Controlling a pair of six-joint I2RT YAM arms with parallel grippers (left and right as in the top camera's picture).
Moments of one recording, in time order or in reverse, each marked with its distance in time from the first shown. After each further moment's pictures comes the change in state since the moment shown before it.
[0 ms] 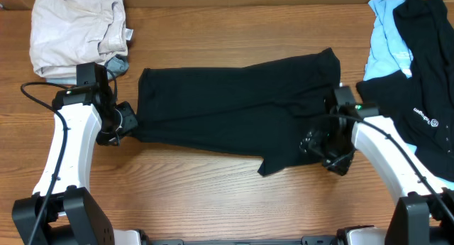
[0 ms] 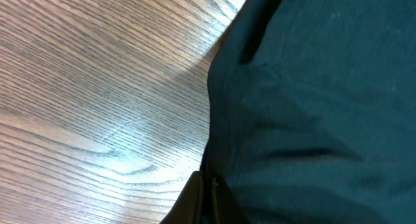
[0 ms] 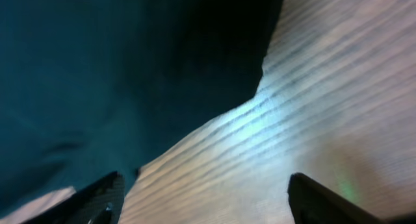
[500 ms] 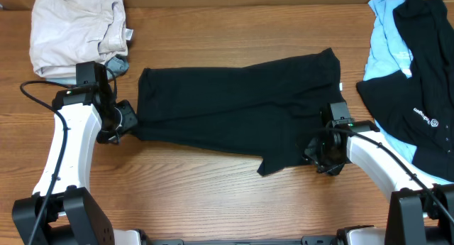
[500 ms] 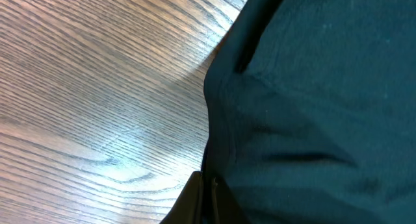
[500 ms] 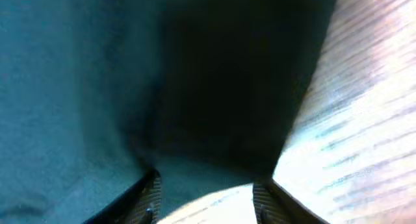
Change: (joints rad) left arm 0.000 0.000 0.000 0.024 0.000 0.000; right arm 0.005 0.000 -0.180 0.294 0.015 0.027
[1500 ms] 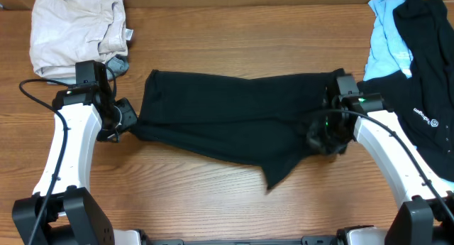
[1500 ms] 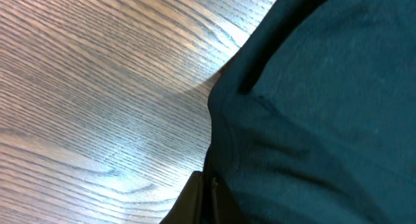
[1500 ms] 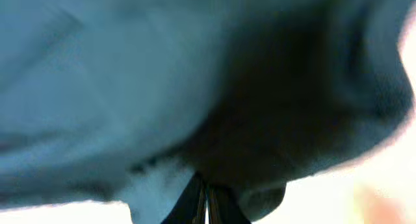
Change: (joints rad) left arm 0.000 0.000 0.000 0.033 -0.019 0.000; right arm 0.000 0.002 0.300 -0.242 -0.092 -0.192
